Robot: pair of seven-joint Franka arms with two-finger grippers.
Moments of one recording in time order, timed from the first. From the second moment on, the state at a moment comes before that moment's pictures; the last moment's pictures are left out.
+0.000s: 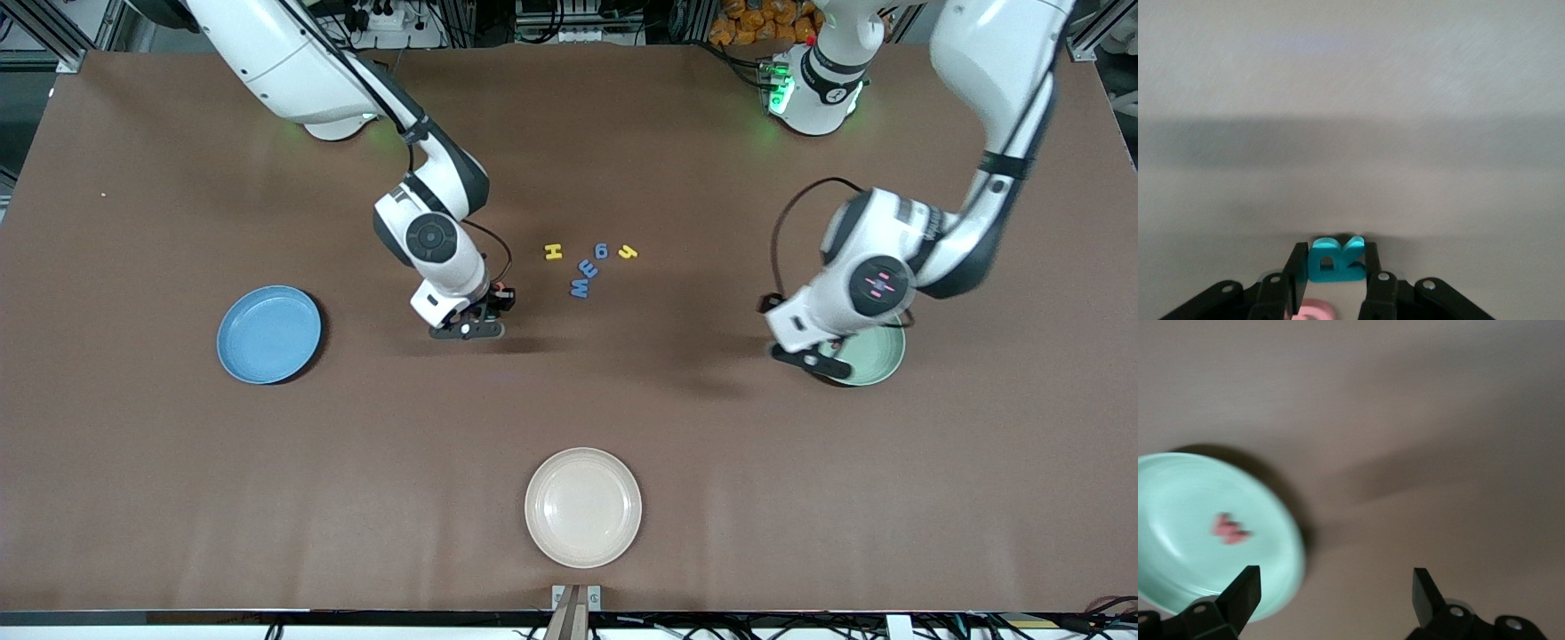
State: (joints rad) left arm 0.06 0.40 -0.49 -1.94 0.22 2.07 -0.27; right arm 0.30 0.57 0.29 -1.93 -0.14 2.40 0.64
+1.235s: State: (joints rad) left arm -0.26 0.49 -0.58 -2.10 0.25 2.41 -1.76; right arm -0.11 0.53 0.28 -1.80 -0.22 2.01 -0.01
